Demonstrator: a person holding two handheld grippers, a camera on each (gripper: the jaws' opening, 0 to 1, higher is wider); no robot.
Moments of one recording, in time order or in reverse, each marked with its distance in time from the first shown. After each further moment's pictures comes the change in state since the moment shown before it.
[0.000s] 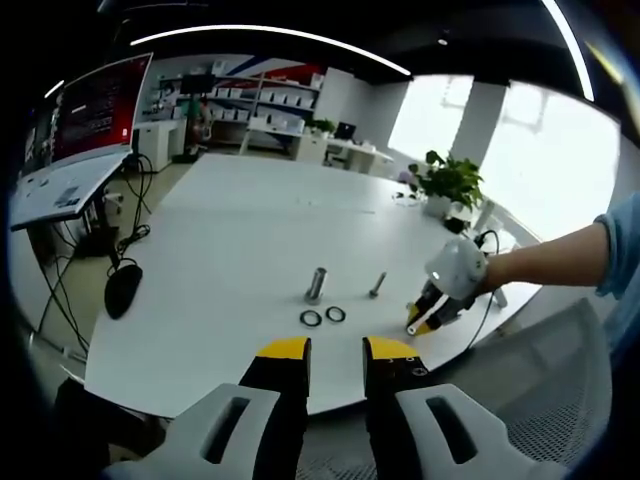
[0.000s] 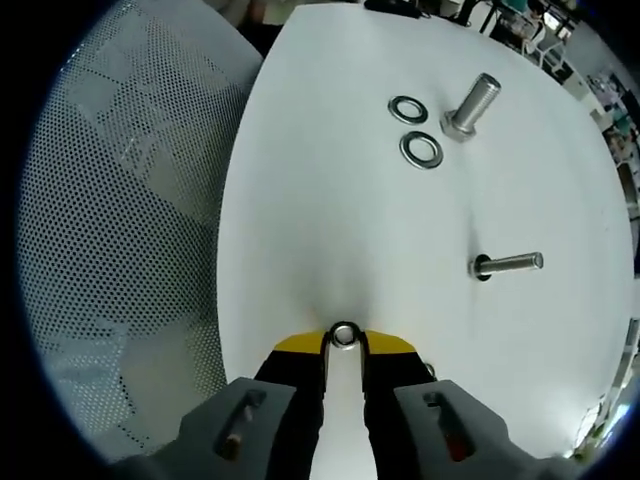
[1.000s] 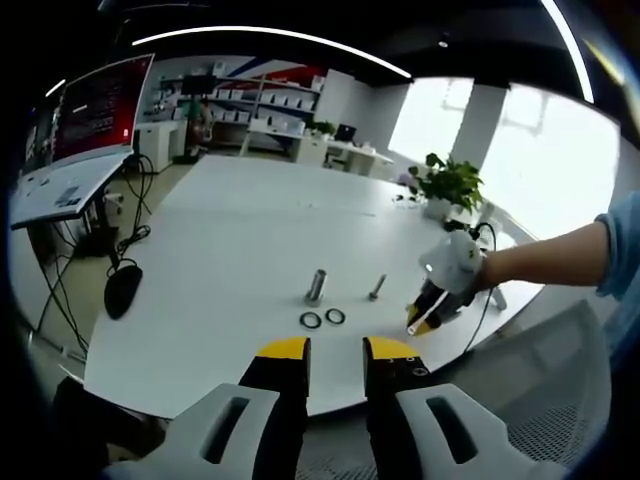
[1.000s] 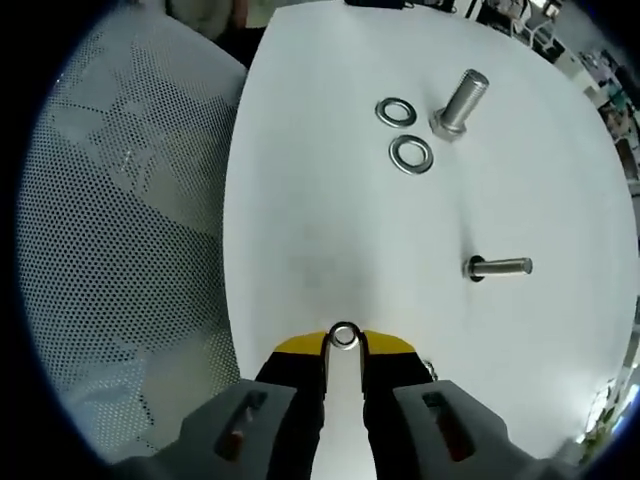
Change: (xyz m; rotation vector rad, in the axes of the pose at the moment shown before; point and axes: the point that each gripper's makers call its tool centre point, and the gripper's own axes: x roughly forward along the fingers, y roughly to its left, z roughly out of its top) left arm 0.000 0.000 0.001 -0.003 -0.009 -0.001; right arm -0.019 -0.001 0.011 0.069 0.011 0.021
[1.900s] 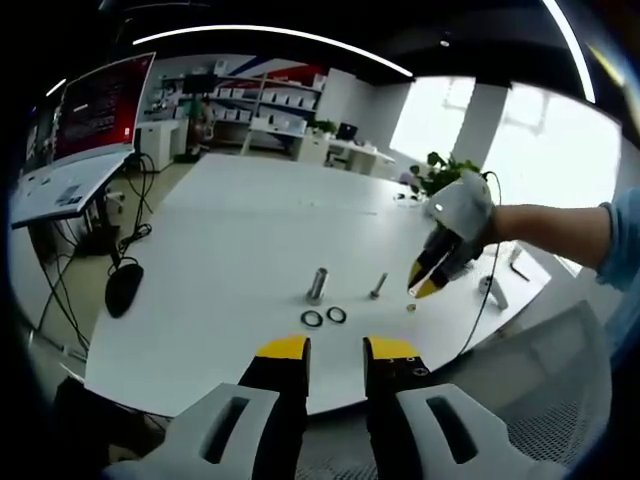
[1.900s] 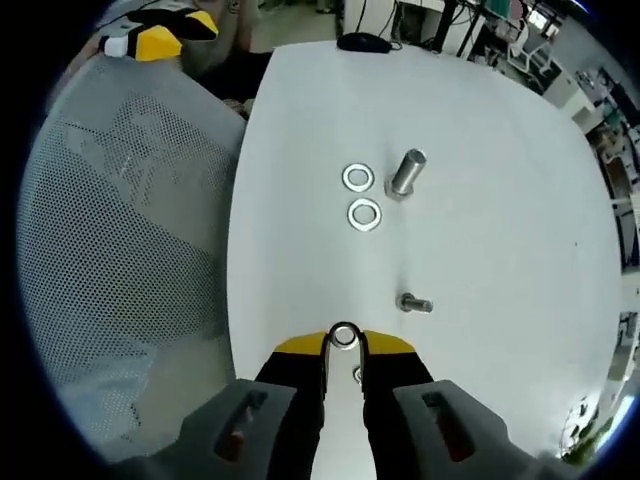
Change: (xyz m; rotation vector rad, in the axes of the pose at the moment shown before) left arm 0.000 0.001 -0.001 -0.002 0.009 0.005; right arm -0.055 -0.036 0.031 -0.037 -0.068 -0.047
